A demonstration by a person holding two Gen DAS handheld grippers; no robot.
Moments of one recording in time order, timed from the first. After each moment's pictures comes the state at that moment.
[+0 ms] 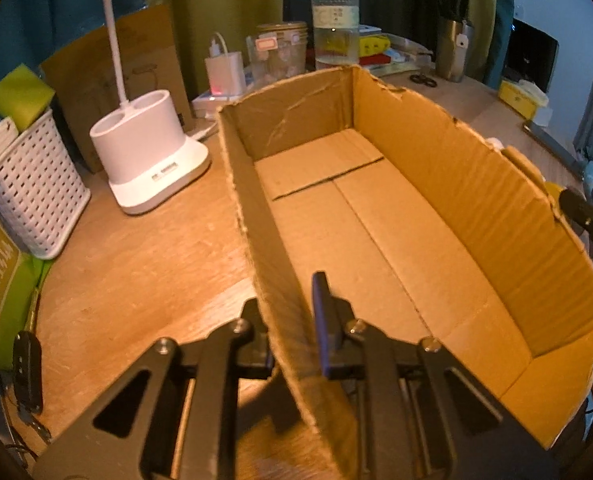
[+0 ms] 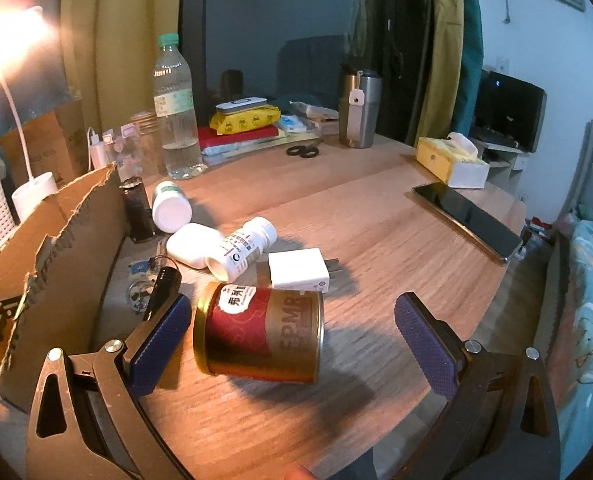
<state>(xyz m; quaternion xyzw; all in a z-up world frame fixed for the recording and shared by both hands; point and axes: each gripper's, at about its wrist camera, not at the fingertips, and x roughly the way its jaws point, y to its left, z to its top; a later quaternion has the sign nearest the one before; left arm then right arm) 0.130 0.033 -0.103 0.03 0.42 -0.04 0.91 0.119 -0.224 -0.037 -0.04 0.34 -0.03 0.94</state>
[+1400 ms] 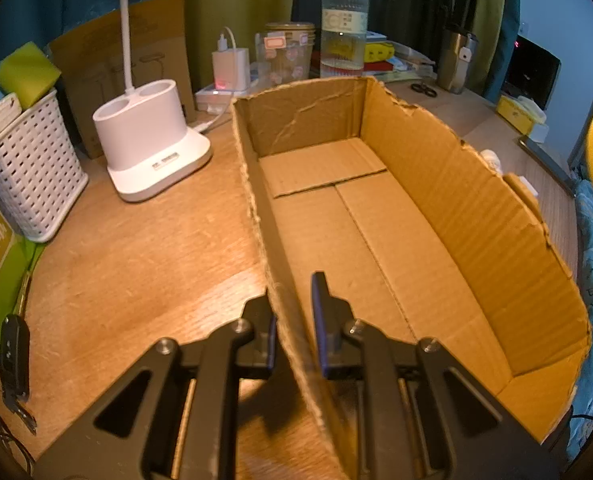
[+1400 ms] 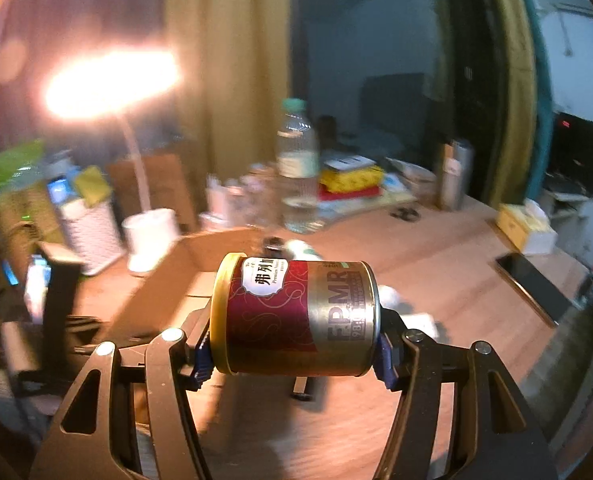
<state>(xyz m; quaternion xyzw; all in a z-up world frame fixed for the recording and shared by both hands) 0.127 0.041 -0.101 0.00 0.42 -0.05 0.91 0.085 -0.153 0.034 -0.04 0.28 0.14 0.95</state>
